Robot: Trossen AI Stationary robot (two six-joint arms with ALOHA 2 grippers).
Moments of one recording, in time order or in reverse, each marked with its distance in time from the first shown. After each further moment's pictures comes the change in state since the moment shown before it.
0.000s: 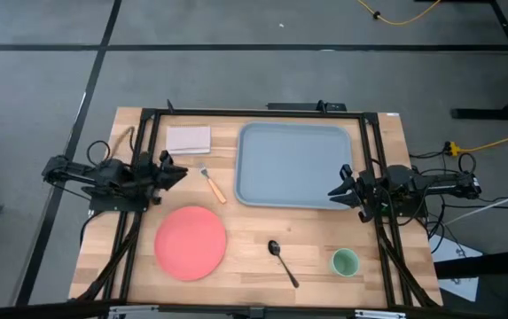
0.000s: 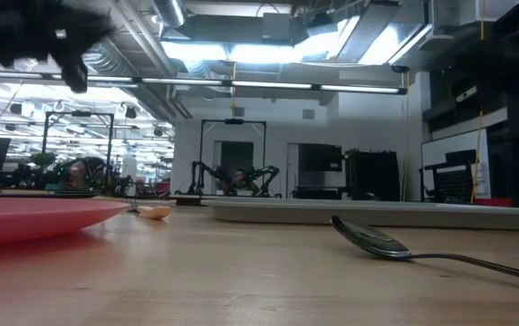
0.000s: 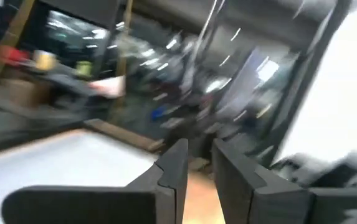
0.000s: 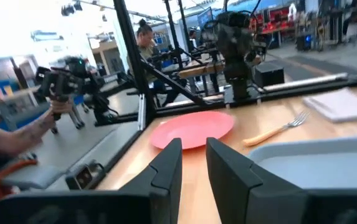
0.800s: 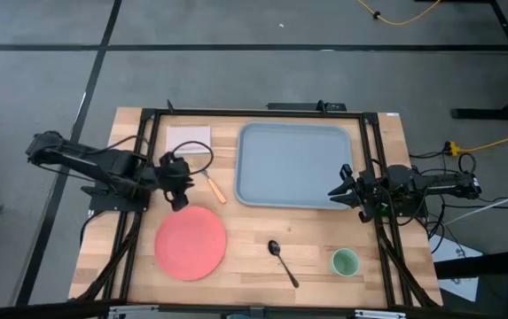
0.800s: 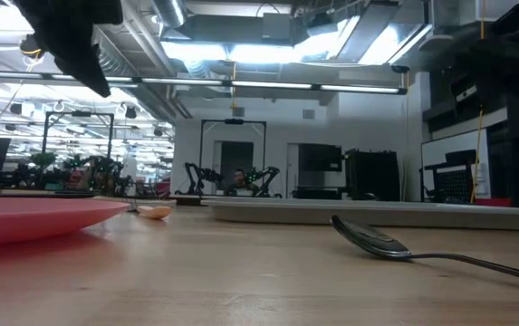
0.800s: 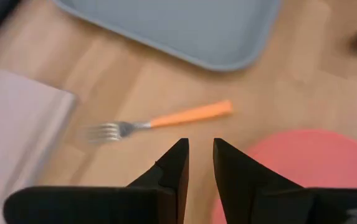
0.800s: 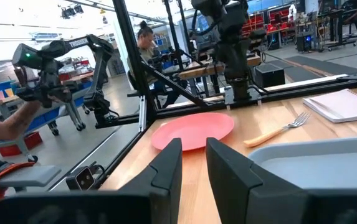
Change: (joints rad) left arm -0.026 0.870 0.767 -1.198 -0.054 -0.182; right arm 0.000 0.000 0.000 0.004 -0.001 -0.008
